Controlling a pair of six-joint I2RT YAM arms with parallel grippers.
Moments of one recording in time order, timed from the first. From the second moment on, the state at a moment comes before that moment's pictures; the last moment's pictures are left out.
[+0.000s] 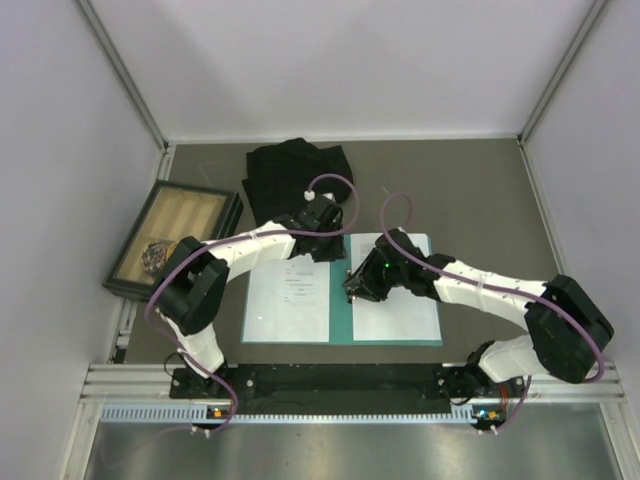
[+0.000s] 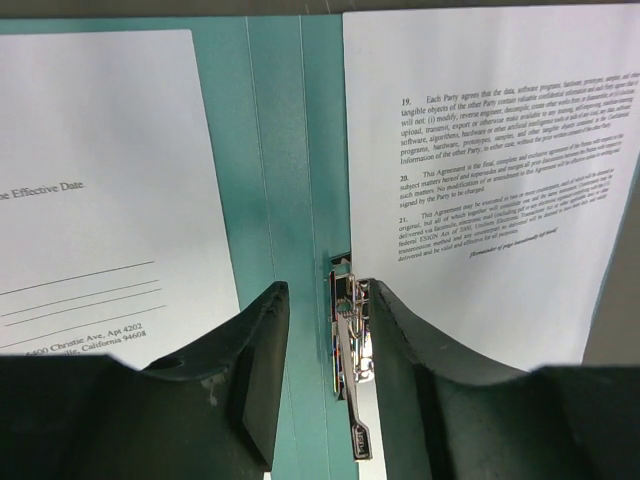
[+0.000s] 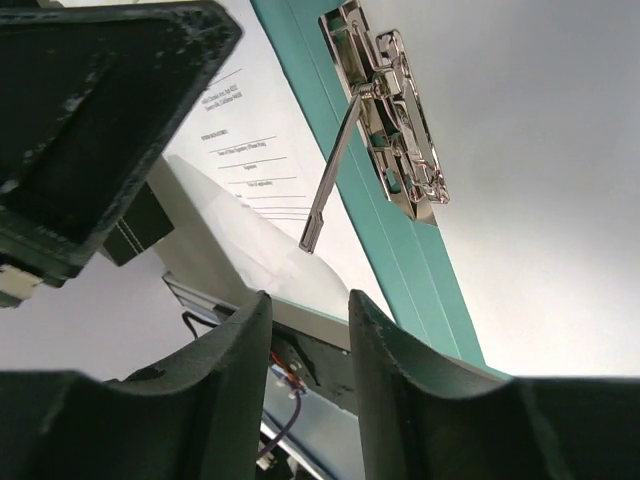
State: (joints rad) left arm -0.72 1.77 1.17 -0.34 0.00 -0.76; right arm 0.77 1.36 0.72 -0.20 -0.15 1.38
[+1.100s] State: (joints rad) left arm -0.70 1.73 1.12 -0.34 0.03 -0.75; right arm 0.77 1.46 0.72 -0.14 -0.16 1.54
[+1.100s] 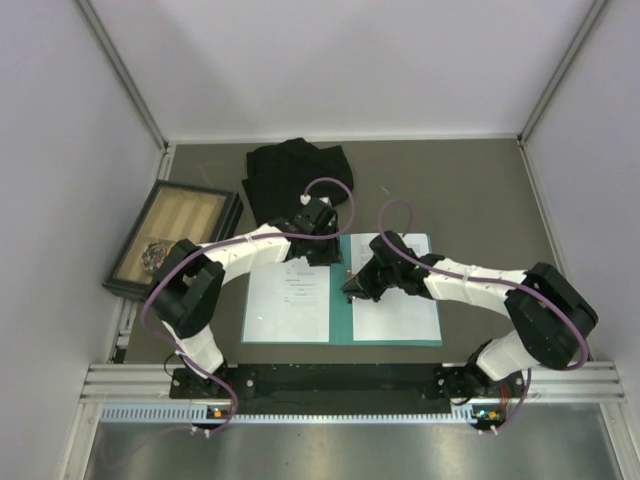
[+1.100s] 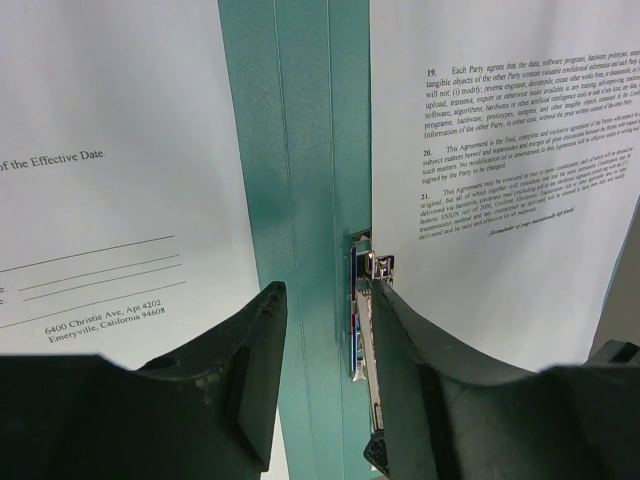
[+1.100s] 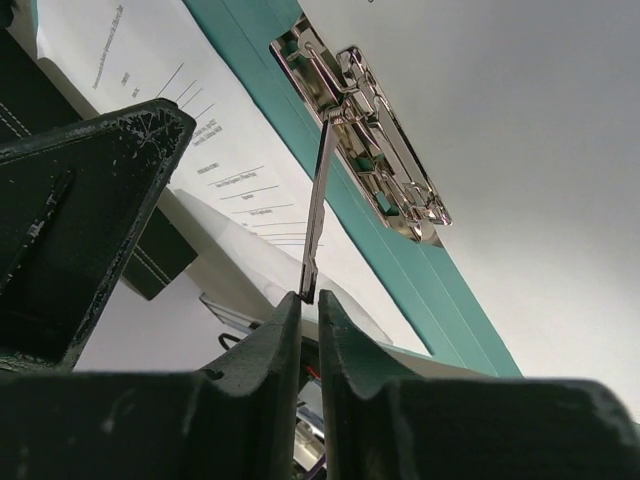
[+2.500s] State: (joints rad) left arm -0.78 1.89 1.19 -0.33 -0.03 -0.79; right arm 0.75 1.45 0.61 -0.02 -0.20 1.55
